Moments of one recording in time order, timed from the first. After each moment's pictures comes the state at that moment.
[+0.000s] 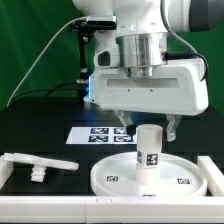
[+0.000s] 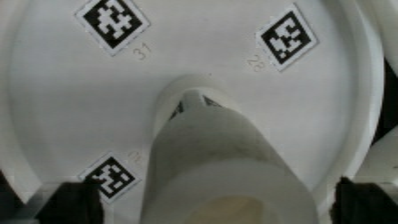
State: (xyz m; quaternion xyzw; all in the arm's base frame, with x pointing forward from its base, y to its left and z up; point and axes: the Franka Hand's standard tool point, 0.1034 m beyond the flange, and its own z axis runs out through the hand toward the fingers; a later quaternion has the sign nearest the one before) arm 0.561 0.038 0.082 -0.94 0.32 -0.04 0.05
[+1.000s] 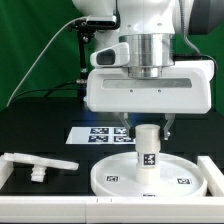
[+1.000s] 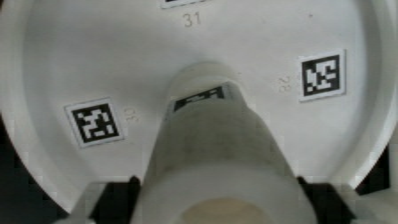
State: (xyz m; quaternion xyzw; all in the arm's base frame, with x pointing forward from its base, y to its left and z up) arm 0.563 0.037 0.081 -0.97 0.22 -0.05 0.03
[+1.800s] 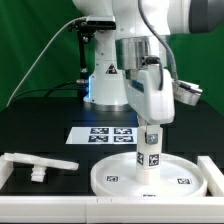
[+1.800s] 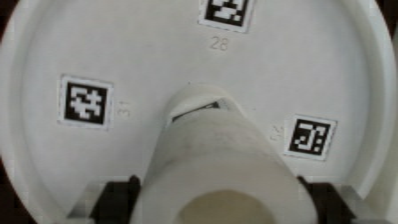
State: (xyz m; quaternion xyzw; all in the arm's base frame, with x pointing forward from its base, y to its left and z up) arm 0.560 0.039 0.078 -0.70 0.71 -0.01 0.07
